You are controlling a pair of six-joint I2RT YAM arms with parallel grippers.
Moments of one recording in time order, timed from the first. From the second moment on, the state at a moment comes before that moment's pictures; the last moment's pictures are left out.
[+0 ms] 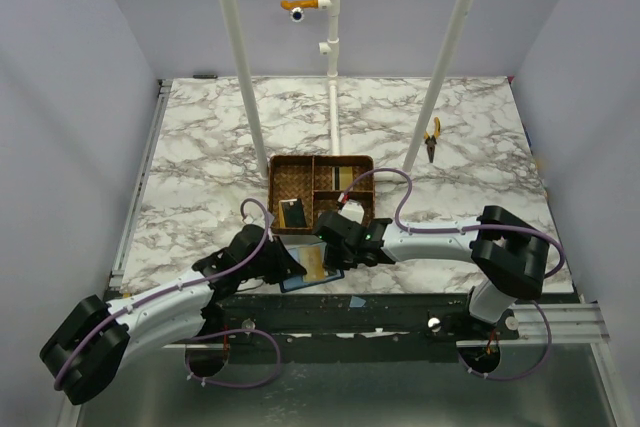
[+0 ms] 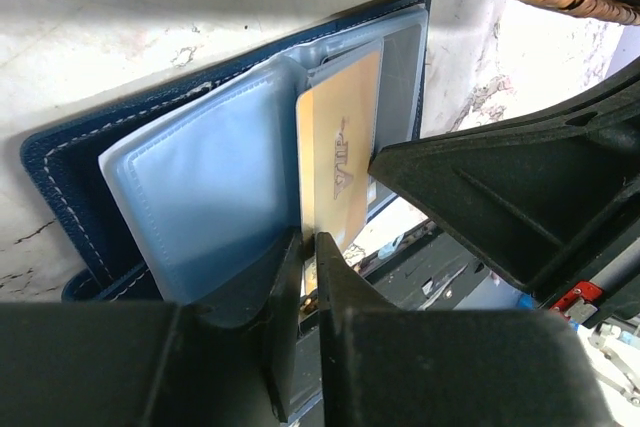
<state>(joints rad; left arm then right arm) -0.75 0.87 0.15 0.03 0.22 -1.11 1.14 1.67 0.92 -0.32 0.19 1.16</state>
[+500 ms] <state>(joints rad) -0.75 0.84 0.13 0.03 0.22 -1.11 1.14 1.67 0.92 -0.32 0.19 1.16</state>
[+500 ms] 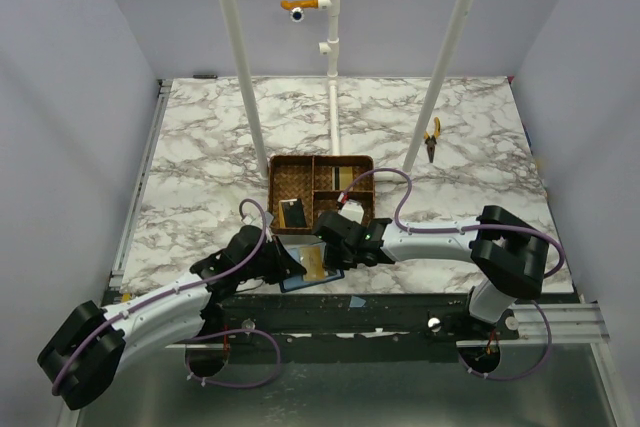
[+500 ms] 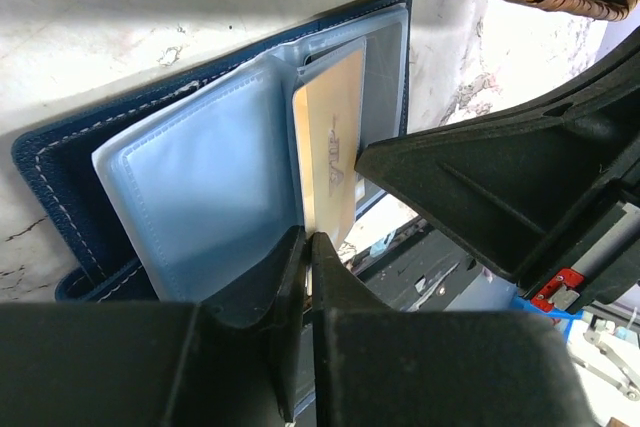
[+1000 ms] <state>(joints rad) -0.75 0.82 0.13 0.02 0.22 -1.11 1.14 1.68 0.92 -0.32 0.19 1.16</state>
